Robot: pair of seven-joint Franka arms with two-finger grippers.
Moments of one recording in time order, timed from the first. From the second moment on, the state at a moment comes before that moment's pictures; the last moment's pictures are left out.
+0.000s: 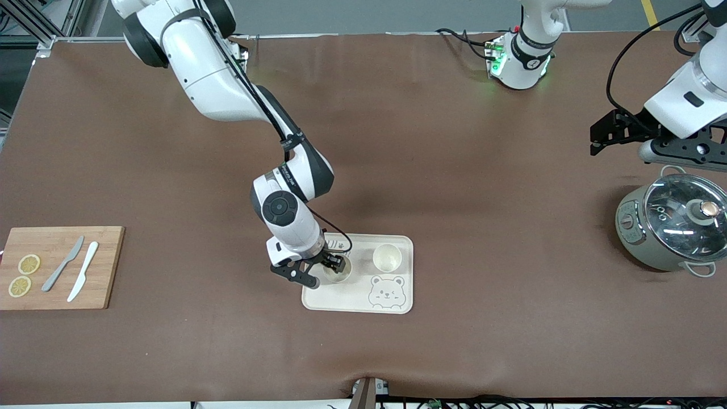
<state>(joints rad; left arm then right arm) -0.12 0.03 -0.02 -1.53 0.01 1.57 0.05 0.55 0.90 -0.01 -1.29 0.04 2.38 0.89</state>
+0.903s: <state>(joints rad) -0.12 0.03 -0.02 -1.53 0.01 1.57 0.05 0.55 0.80 -0.01 -1.24 0.02 2.15 0.89</state>
